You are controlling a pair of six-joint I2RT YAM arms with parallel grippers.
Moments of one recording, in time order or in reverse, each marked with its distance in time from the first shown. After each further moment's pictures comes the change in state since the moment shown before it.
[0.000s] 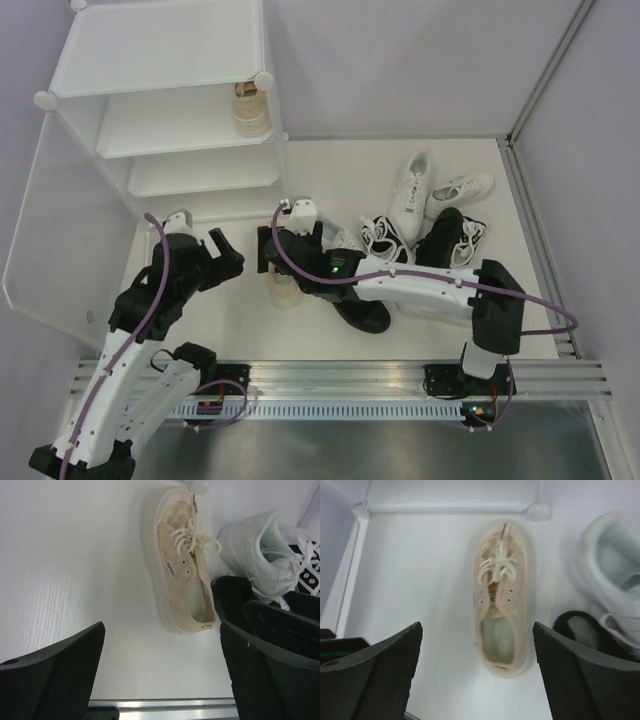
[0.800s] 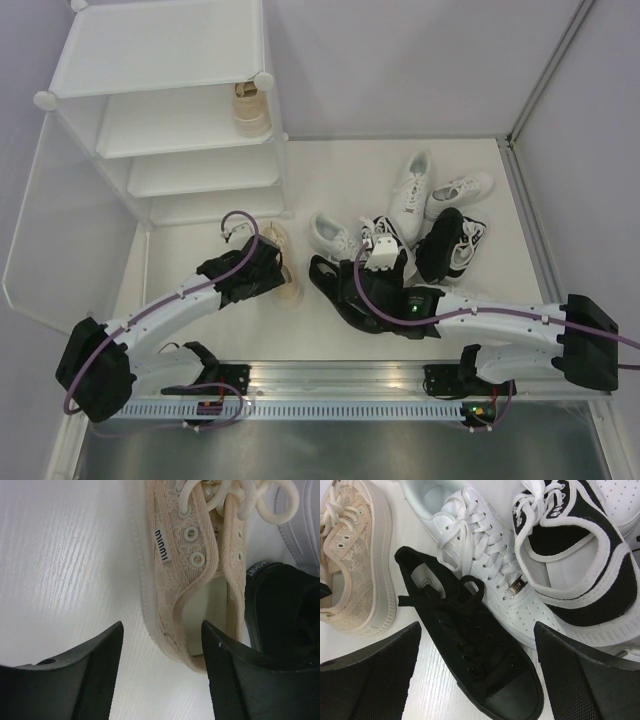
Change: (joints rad) left arm -0.330 0.487 -0.184 0.282 -0.163 -0.359; right arm -0.001 -0.568 -0.700 -0.019 0.204 0.008
